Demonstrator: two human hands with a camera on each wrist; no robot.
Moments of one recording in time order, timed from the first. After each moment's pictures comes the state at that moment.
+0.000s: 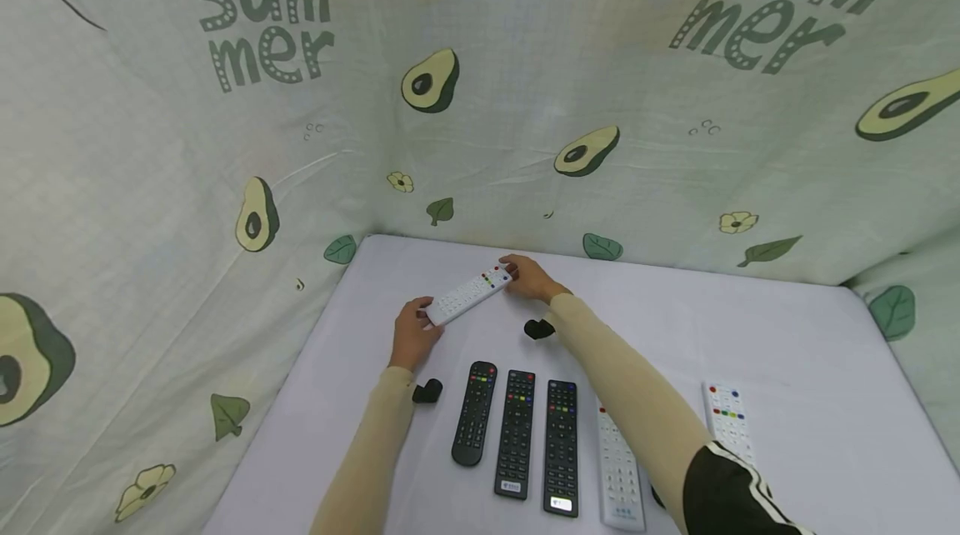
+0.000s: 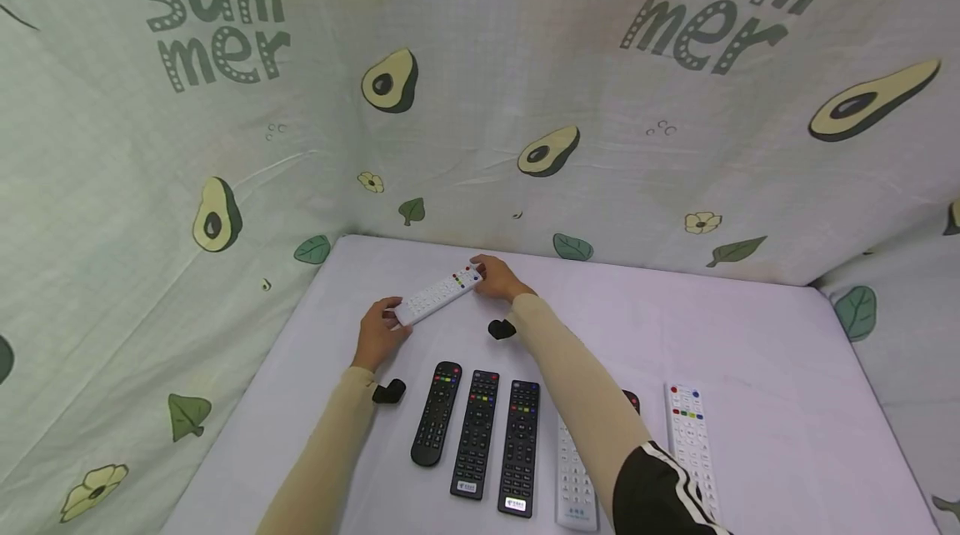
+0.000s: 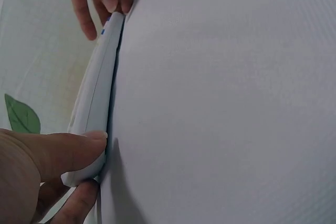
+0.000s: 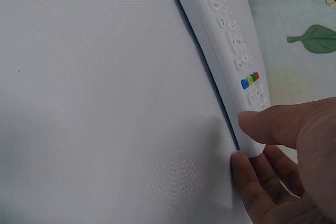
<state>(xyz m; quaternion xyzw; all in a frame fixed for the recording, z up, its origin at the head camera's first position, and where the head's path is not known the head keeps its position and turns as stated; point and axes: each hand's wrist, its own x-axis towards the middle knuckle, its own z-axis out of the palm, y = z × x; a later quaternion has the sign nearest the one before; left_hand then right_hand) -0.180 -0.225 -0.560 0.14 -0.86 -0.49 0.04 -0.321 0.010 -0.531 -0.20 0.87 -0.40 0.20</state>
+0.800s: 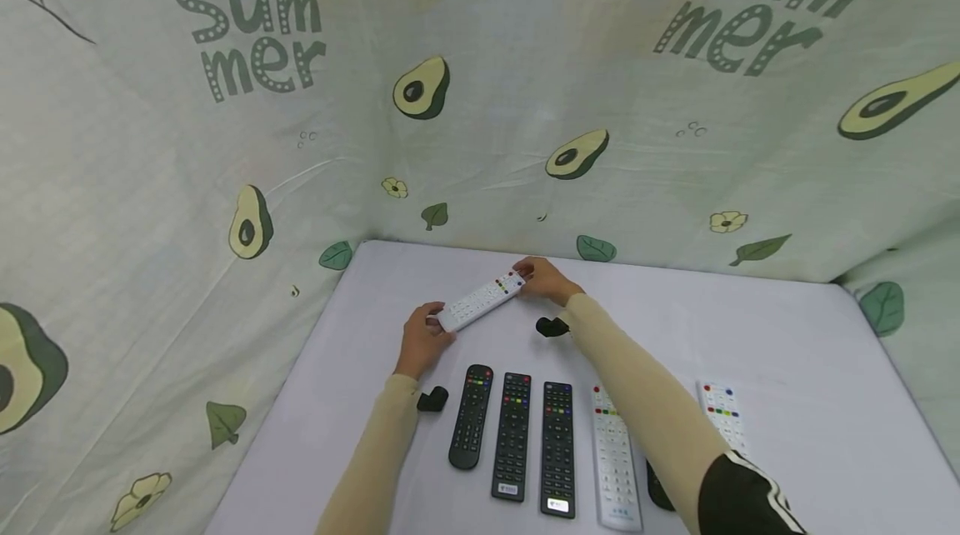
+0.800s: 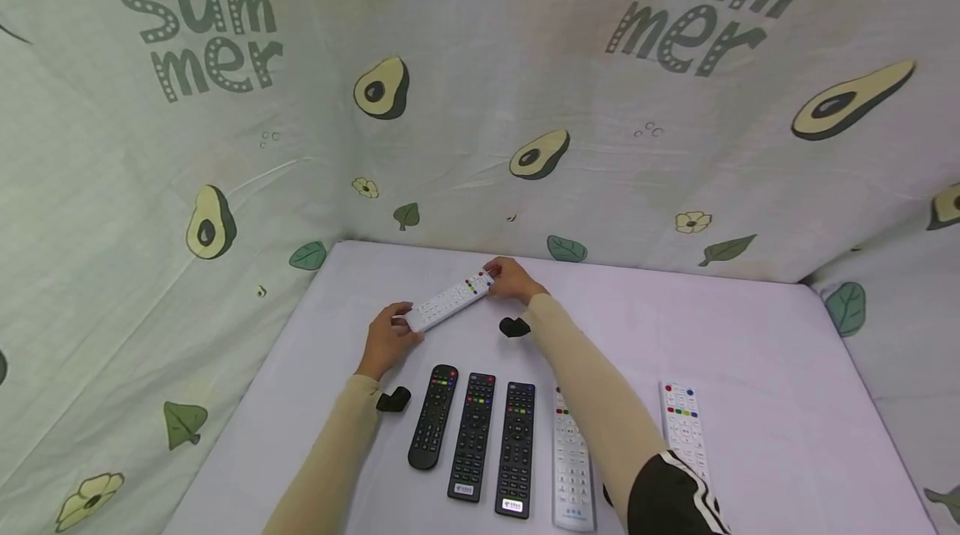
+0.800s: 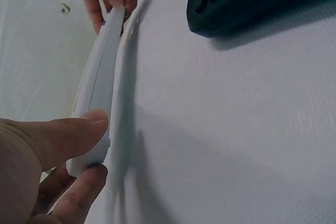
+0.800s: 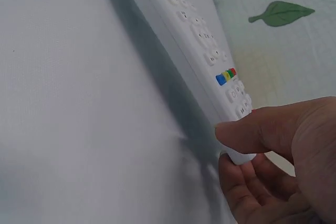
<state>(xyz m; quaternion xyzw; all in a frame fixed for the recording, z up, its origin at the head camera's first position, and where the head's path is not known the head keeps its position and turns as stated) -0.177 -0.206 -0.555 0.10 -0.87 -0.49 0.03 -0.328 0.048 -0.532 -0.13 0.85 -0.46 0.23</state>
